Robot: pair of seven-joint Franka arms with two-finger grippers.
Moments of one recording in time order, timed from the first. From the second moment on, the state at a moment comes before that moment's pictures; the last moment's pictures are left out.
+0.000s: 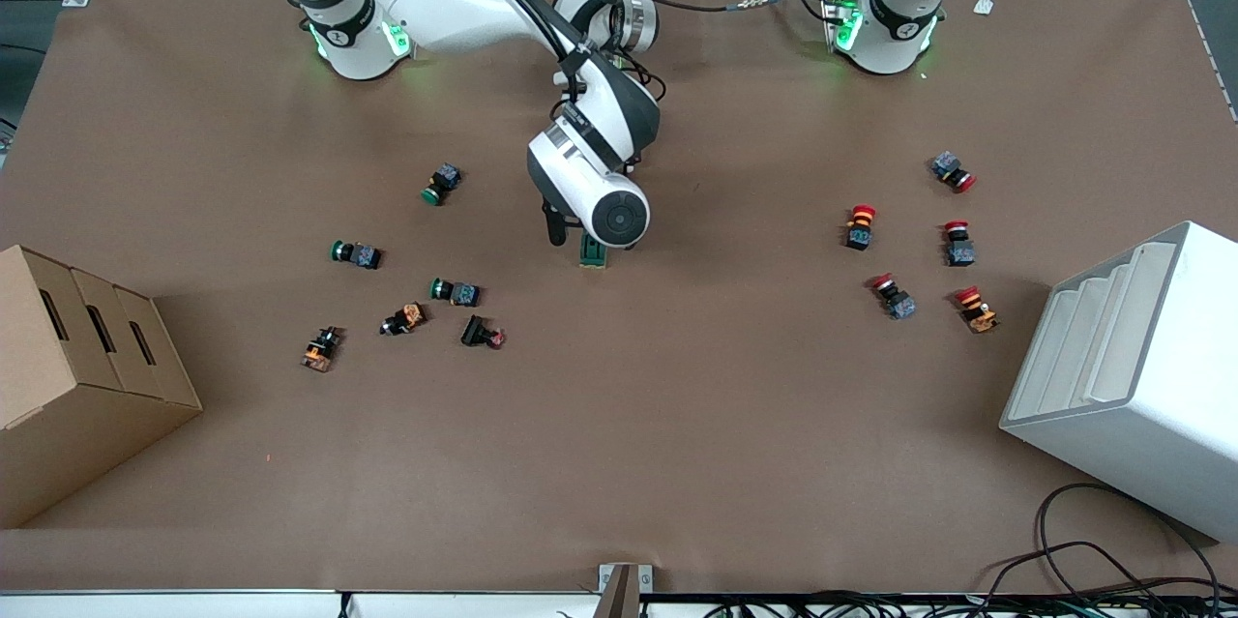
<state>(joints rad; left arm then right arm) -0.95 0.86 -0.47 -1.89 1.77 1.84 -2.57 0.76 0.82 0.04 -1.35 0.28 1.65 2.11</state>
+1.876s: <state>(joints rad) -0.68 0.54 -0.59 -1.55 0.83 1.76 -1.76 -0.06 0.36 0.01 -1.33 -0.03 1.47 -0.11</state>
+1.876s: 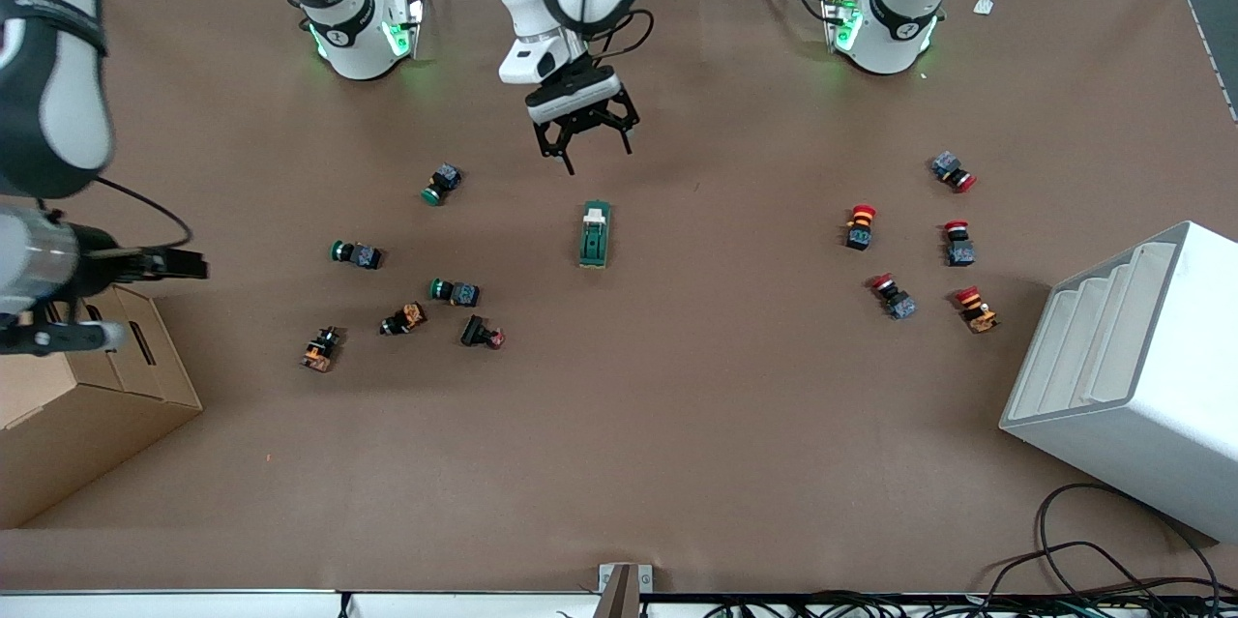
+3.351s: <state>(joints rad) -0.03 0.07 -0.26 -1.43 0.06 1.48 -0.51 -0.07 0.27 0.03 -1.25 -0.04 1.30 -0.11</state>
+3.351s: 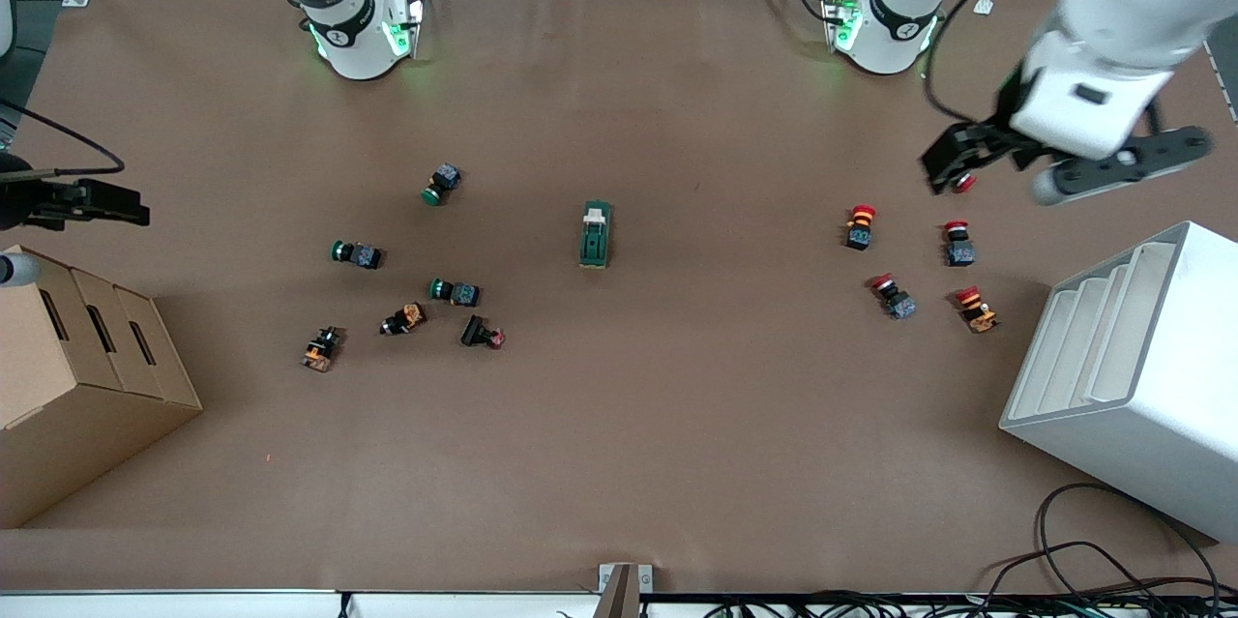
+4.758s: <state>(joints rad) 0.01 -0.08 -0.14 -1.56 -0.03 1.43 -0.12 0.00 -0.02 -0.02 -1.43 -0.03 1.30 -0.08</state>
